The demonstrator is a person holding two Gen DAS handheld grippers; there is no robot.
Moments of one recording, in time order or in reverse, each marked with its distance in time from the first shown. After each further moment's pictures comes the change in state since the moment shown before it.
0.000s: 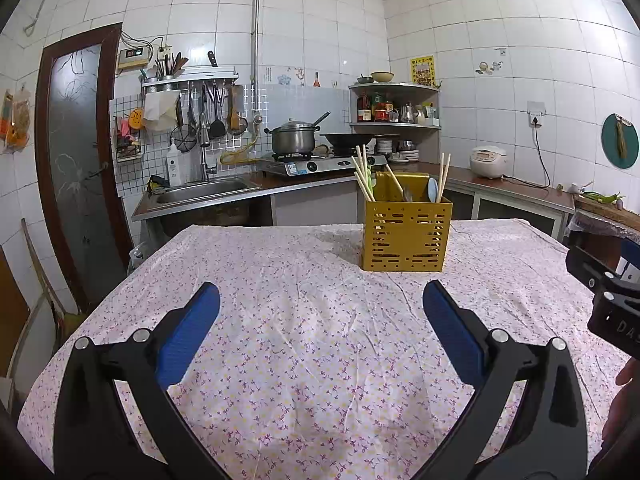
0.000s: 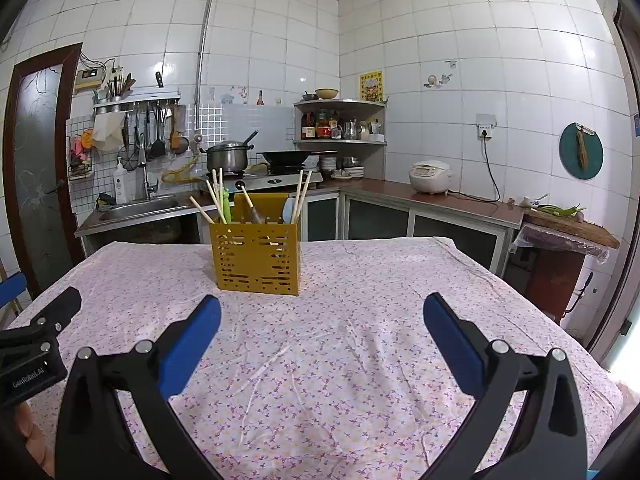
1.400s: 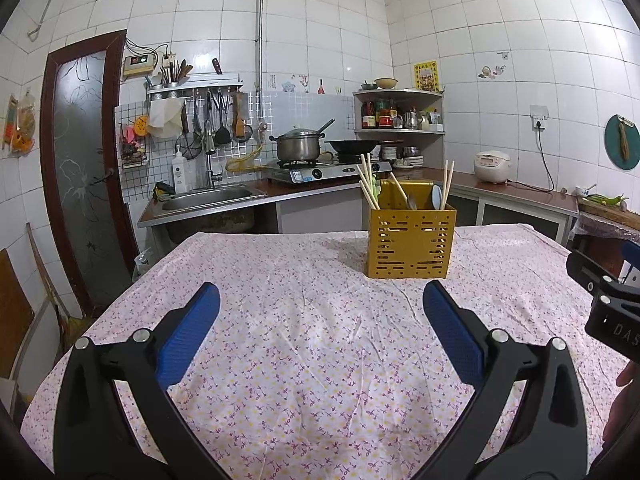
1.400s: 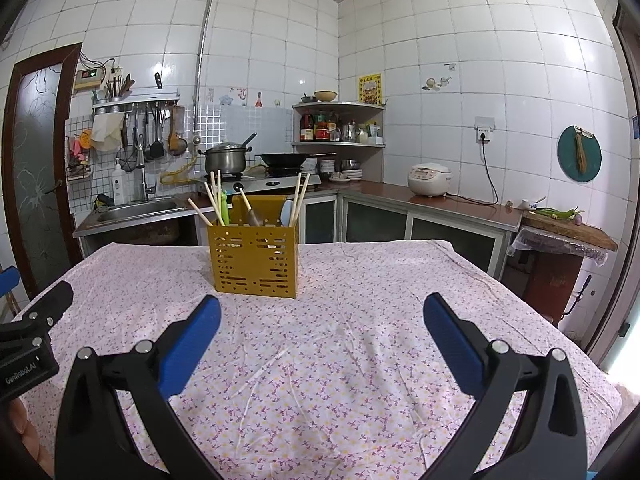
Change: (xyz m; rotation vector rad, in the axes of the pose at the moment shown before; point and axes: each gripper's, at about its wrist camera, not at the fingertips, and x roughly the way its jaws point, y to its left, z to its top) left arm -0.005 0.001 0.004 0.002 -0.024 0.019; right arm -0.001 0.001 0.001 -0.003 -0.009 -0.011
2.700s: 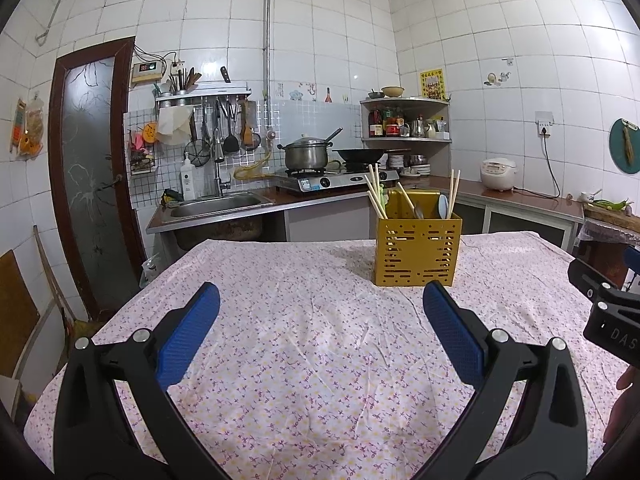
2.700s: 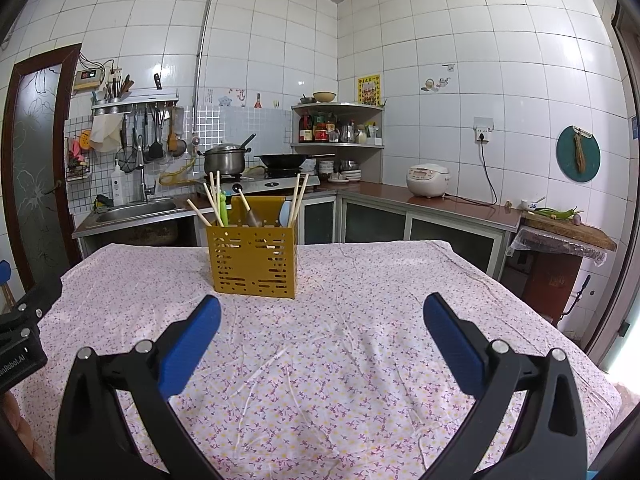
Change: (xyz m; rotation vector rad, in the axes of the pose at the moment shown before) left arm -0.011 0.002 0.002 -0.004 -0.034 0.031; right arm 0.000 -0.002 -0.002 0.001 -0.002 -0.001
